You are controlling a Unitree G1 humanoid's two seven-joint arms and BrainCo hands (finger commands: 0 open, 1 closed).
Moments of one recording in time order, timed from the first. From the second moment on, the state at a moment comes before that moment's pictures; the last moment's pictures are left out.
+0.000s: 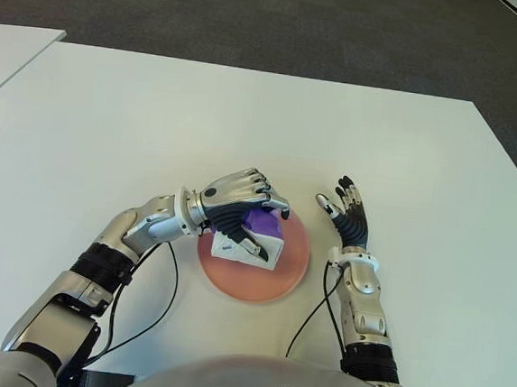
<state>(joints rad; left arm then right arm) -0.30 0.40 -0.31 0.29 0.67 -1.02 0.02 0.04 0.02 -0.04 0.16 0.00 -0.08 -0.05</state>
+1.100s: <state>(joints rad) -0.41 0.39 -0.45 0.47 0.98 -0.96 0.40 0.05 0.03 -0.04 0.14 0.00 -0.08 -0.05</state>
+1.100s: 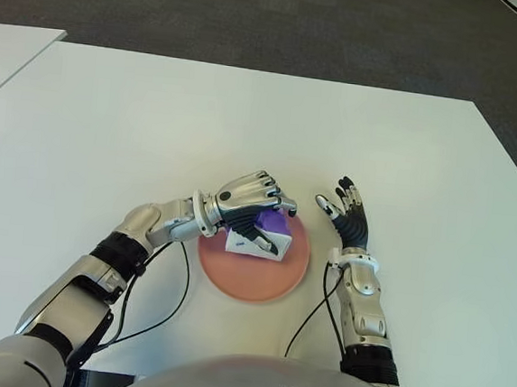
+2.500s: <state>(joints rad) -0.48 0.56 -0.57 0.35 0.97 -0.90 0.21 0.05 0.04 -0.05 0.15 0.03 -0.07 -0.03</state>
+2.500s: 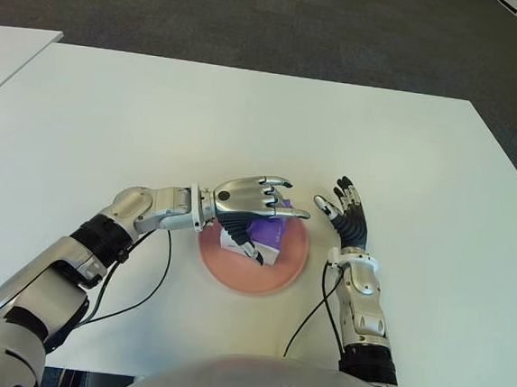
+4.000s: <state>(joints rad) -0.36 0.61 -0.15 0.16 -0.19 -0.73 -0.28 0.03 0.03 -0.02 0.16 0.00 -0.07 -0.05</state>
